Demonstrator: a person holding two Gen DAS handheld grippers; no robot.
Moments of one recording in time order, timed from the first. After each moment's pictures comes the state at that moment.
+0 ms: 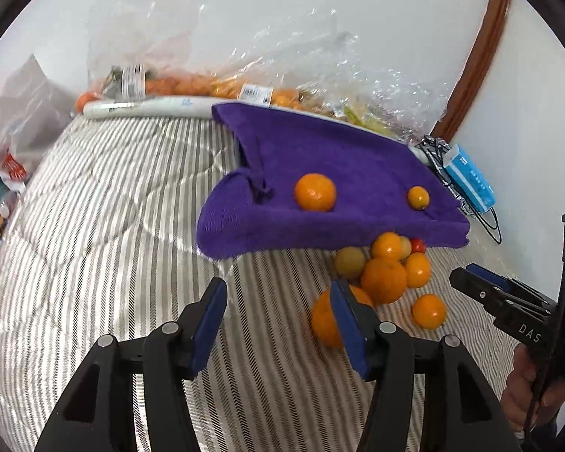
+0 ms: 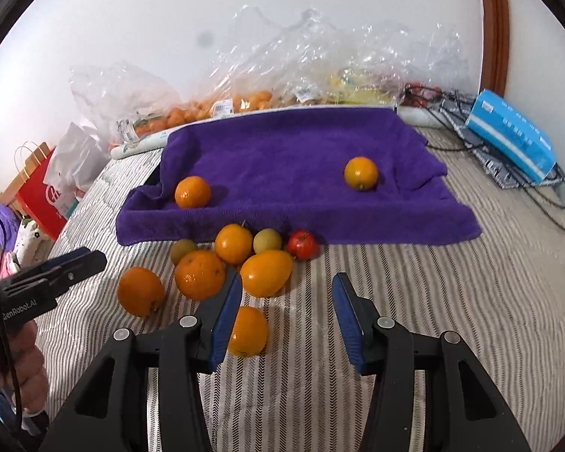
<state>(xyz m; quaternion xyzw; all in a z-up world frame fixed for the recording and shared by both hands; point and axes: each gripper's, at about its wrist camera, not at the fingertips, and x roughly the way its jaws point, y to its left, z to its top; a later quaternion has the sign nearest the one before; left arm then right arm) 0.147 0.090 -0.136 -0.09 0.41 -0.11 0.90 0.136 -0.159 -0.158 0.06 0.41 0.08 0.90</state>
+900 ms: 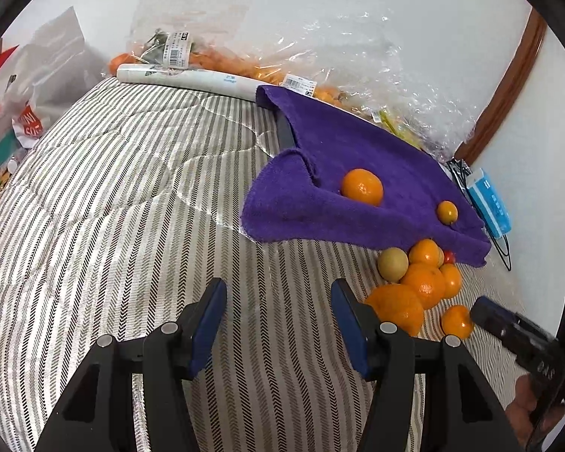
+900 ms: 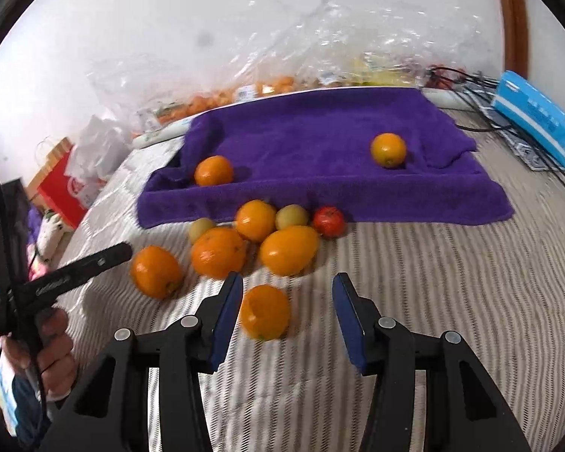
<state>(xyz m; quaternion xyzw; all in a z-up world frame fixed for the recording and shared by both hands) 0.150 0.115 -0.164 -0.14 0.41 -0.08 0.90 0.128 -0.150 -0.175 0.07 0.42 0.15 0.89</state>
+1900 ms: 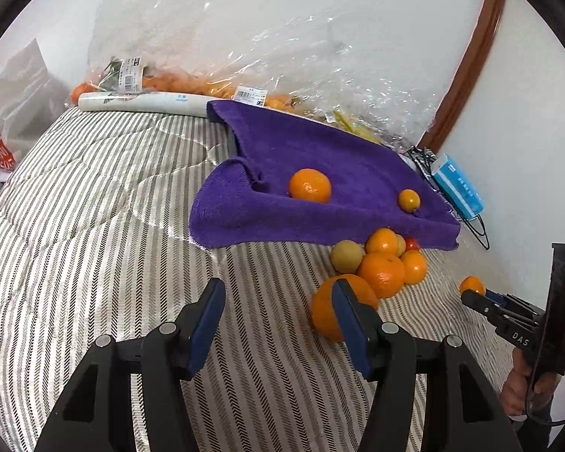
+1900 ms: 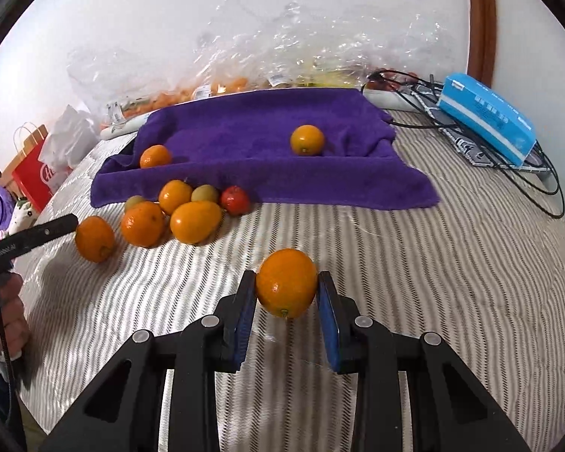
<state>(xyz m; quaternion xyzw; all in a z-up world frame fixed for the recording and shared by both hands) 0.138 0.093 -0.154 -0.11 0.38 -0.14 0.91 0.110 -0.212 -0.187 0.02 0.40 0.08 0.91</state>
